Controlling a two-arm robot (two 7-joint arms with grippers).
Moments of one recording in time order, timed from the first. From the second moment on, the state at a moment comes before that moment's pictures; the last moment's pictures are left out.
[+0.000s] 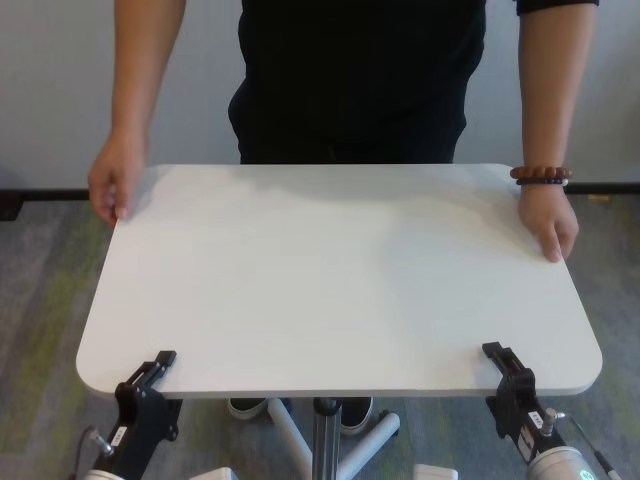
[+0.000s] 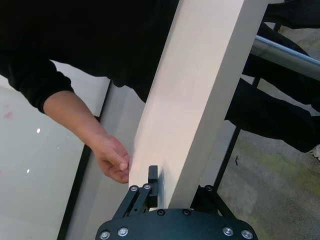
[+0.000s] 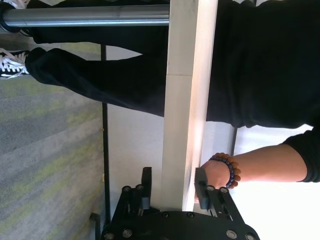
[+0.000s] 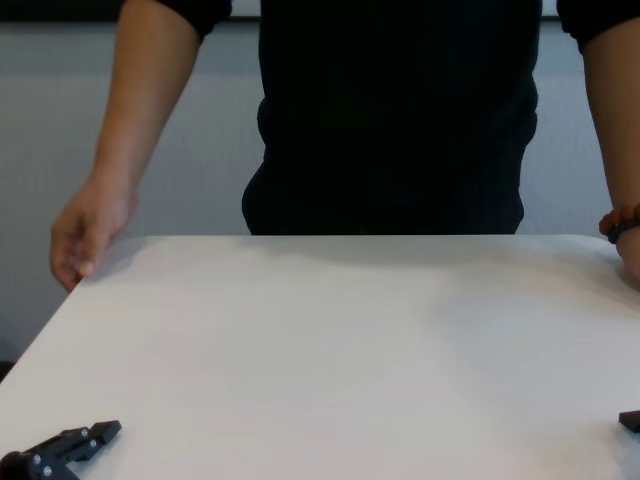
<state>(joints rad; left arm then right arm) 0.10 0.35 0.40 -1.33 0.94 -0.12 0.47 -0.11 0.48 -0.51 -1.55 -1.14 0.33 -0.12</state>
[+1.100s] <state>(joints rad) 0.10 0.35 0.40 -1.33 0.94 -0.12 0.47 -0.11 0.48 -0.51 -1.55 -1.14 0.33 -0.12</state>
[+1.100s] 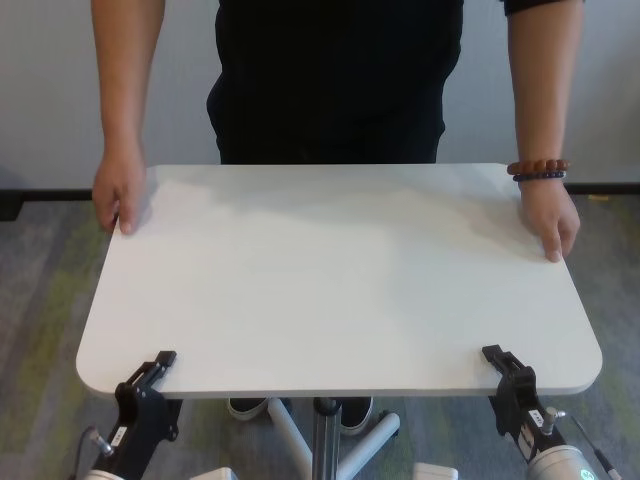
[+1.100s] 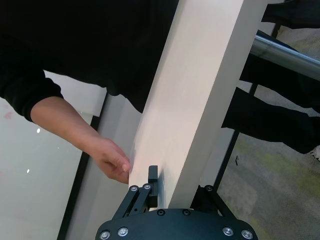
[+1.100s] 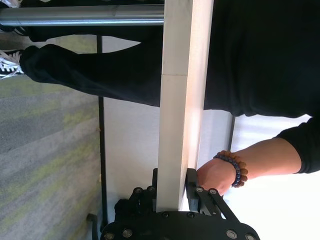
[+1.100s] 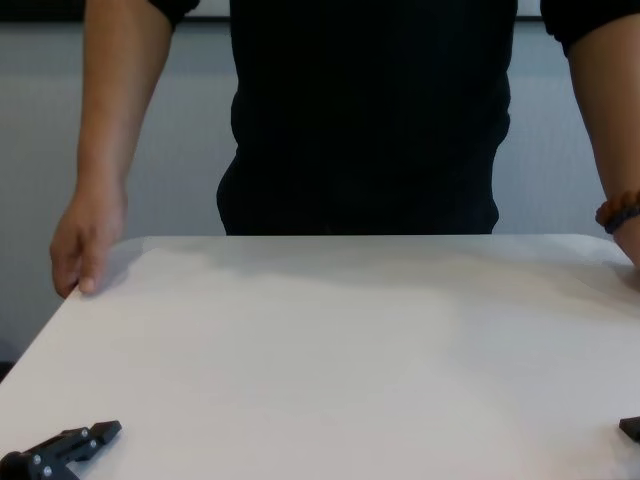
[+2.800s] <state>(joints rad) 0.07 0.35 0.39 -1.32 0.92 -0.12 0.47 -0.09 0.47 -0.47 -1.57 -1.17 0.29 -0.08</state>
